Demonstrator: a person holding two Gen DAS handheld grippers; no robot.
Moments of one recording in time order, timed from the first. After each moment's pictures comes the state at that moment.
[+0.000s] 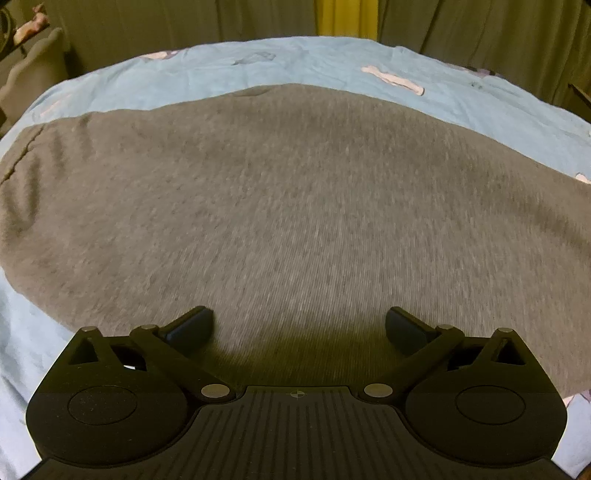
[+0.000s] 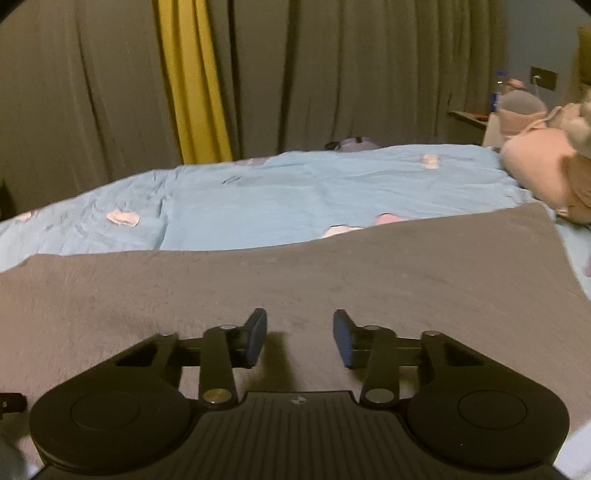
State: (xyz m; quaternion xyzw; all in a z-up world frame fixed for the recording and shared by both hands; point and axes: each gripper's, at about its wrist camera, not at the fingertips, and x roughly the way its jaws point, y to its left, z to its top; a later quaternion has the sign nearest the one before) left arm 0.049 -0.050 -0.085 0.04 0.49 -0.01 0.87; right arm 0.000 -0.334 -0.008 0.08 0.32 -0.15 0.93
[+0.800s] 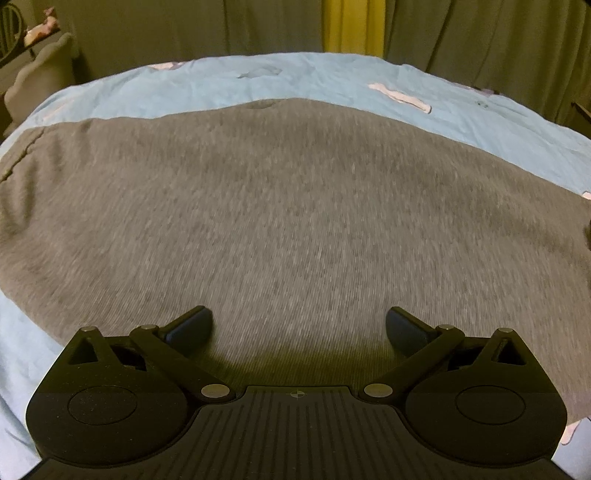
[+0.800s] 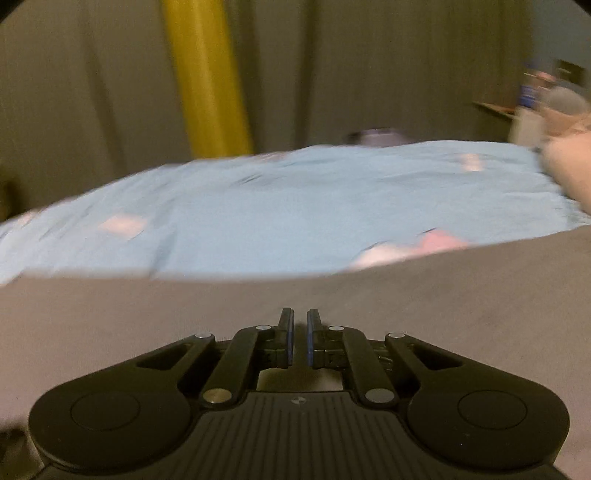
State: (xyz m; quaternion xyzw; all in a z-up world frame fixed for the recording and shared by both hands) left arm 0.055 -0.049 -0.093 0.03 0.46 0.00 0.89; right arm 0.047 -0.326 -0.017 0.08 0.34 -0.10 0.93
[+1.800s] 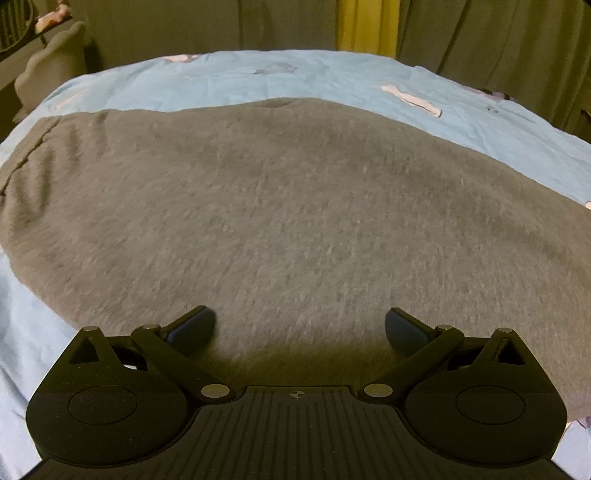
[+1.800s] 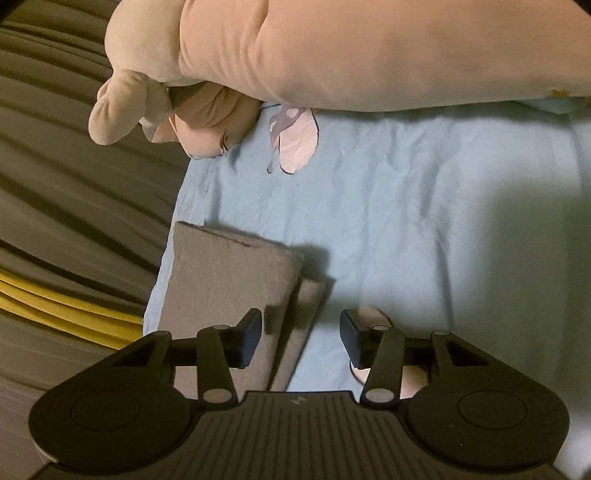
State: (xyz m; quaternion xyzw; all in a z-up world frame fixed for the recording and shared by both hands) left arm 0.051 -0.044 -0.084 0.01 0.47 0.02 0.88; right arm -0.260 -0.555 -0.066 0.56 0.17 -0.29 0.76
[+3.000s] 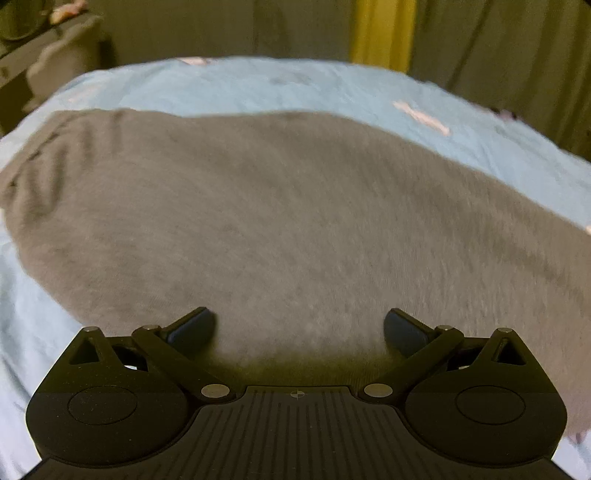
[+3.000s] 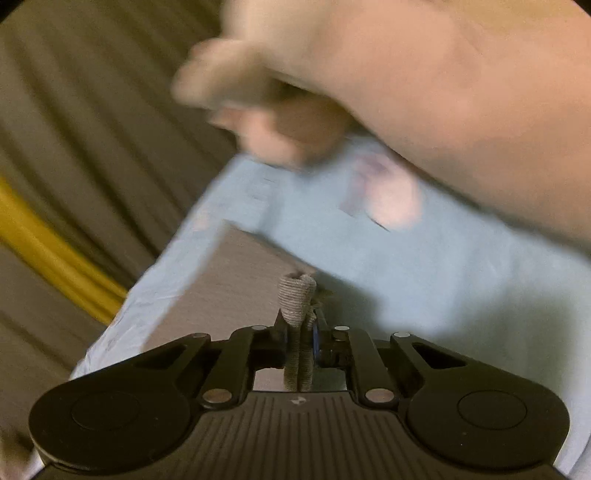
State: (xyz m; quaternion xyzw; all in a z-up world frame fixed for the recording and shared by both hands) left arm 0.047 -0.034 -0.073 -0.01 0.45 0.04 0.89; right arm -0.184 -0.524 0.008 0.36 0.20 -0.29 0.86
